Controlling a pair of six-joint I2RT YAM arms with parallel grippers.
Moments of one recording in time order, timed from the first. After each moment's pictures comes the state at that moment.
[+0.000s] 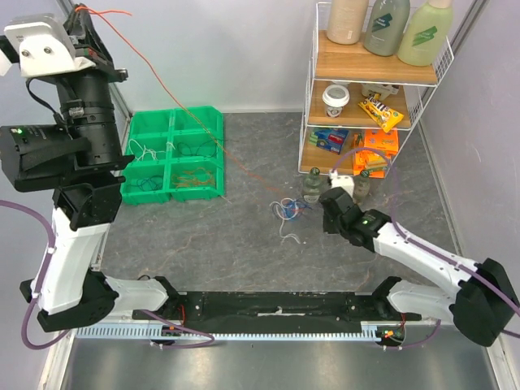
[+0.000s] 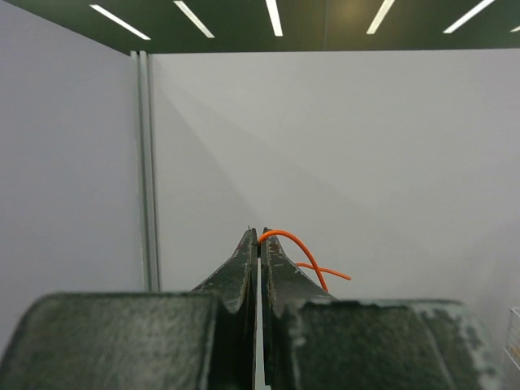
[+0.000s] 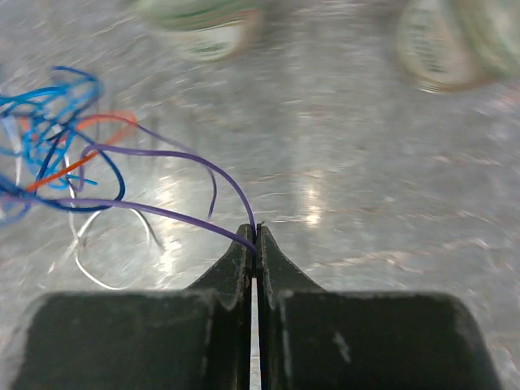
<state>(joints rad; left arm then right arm) -0.78 1.25 2.05 0.15 -0.67 0.67 0.73 1.14 0.69 -0.45 0.36 0.53</state>
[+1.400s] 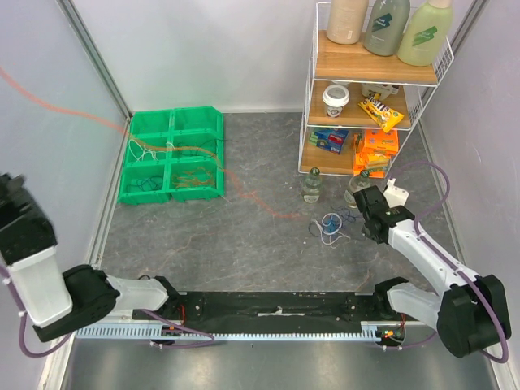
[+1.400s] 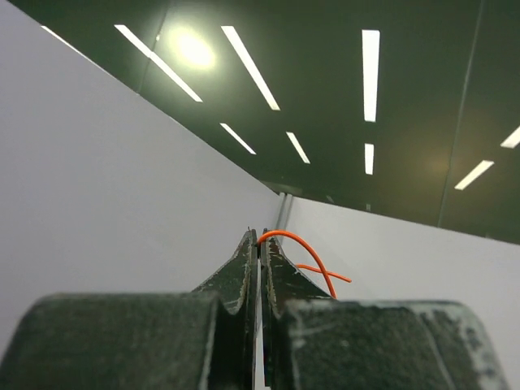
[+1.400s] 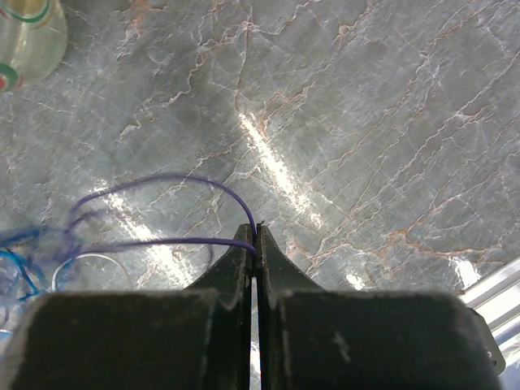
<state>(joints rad) -0.78 1.29 2.42 0.37 -0.63 1.03 0.31 1.08 0.64 -0.78 0.54 0.77</state>
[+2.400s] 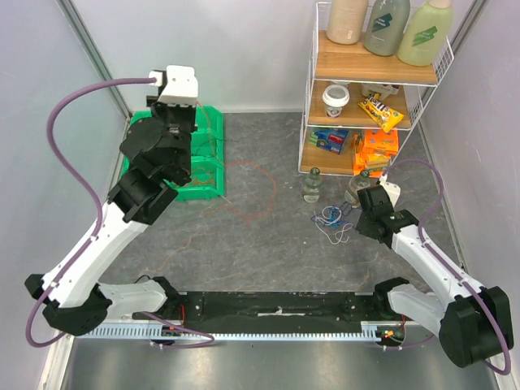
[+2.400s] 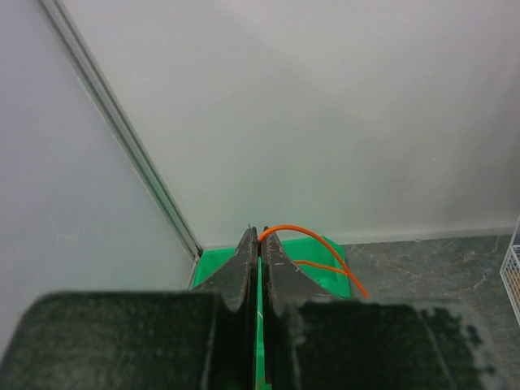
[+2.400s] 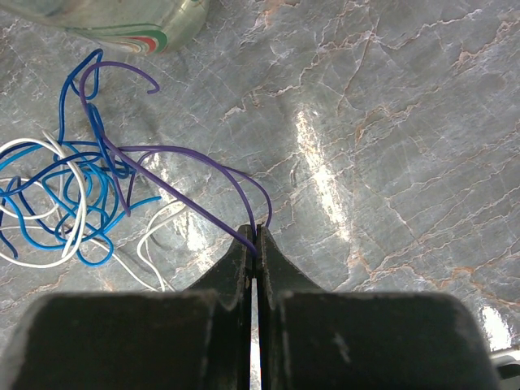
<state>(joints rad) -0.77 1.19 1.56 -0.08 -0.84 0.48 0.30 1.02 0.62 -0.65 0.35 0.62</state>
